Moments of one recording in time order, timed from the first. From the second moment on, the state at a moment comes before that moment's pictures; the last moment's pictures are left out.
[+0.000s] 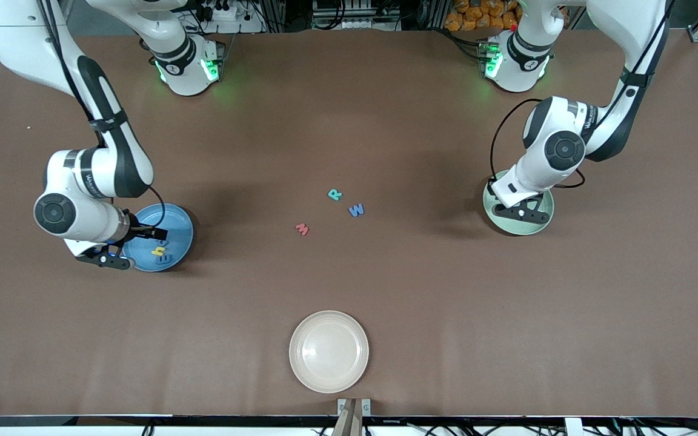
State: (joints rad) left arm -0.05 0.20 -0.22 -2.37 0.09 2.43 -0.10; right arm 0.06 0.42 -0.03 -1.97 -0.08 2.19 0.27
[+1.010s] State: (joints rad) left arm -0.06 0.20 -0.24 -2.44 0.09 2.57 -0.14; right arm 0.27 0.52 0.07 -1.78 -0.02 2.22 0.34
